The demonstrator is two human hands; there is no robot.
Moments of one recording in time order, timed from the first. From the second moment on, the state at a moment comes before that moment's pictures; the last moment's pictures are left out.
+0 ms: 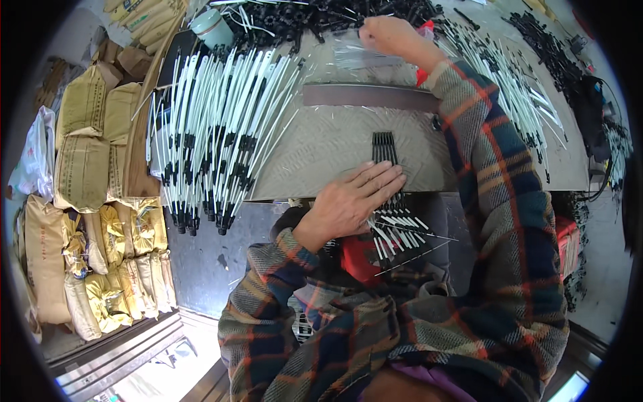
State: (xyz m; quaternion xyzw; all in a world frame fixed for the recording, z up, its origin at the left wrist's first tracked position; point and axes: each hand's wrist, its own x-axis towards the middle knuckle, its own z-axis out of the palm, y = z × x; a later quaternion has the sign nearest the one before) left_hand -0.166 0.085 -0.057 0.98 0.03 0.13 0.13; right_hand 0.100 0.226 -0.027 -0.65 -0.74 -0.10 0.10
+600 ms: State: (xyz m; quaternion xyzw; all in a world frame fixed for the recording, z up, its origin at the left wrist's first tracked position) left_hand -0.156 0.077 -0.051 0.98 0.06 0.13 0.16; right_hand 0.072 0.016 -0.057 -0.62 -0.74 -0.05 0.26
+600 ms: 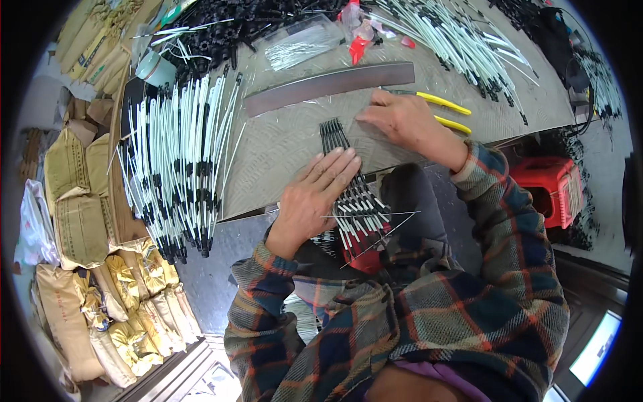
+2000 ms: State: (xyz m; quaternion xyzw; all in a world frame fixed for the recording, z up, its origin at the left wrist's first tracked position) left_hand -0.160 0.080 -0.063 0.98 0.04 0.14 0.11; right_hand 0.045 0.047 -0.040 -0.59 -0.79 -0.01 0.18
